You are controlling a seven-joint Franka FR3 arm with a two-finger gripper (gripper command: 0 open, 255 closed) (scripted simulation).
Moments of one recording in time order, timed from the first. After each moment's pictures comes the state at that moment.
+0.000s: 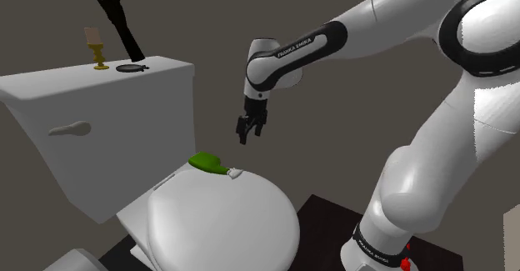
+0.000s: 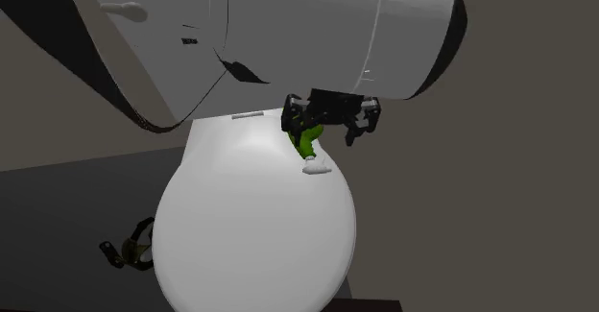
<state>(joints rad) 0.08 -0.19 -0.07 -2.36 0.11 2.16 -0.15</state>
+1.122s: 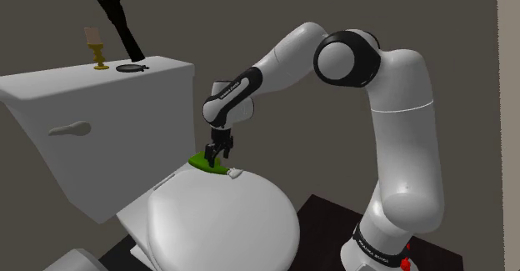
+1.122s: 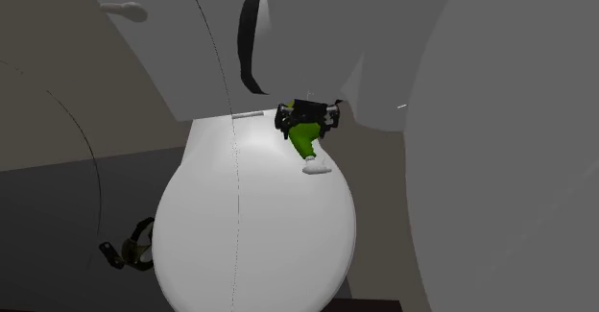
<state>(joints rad) 0.09 0.44 -0.03 -1.96 0.20 2.35 -0.24</state>
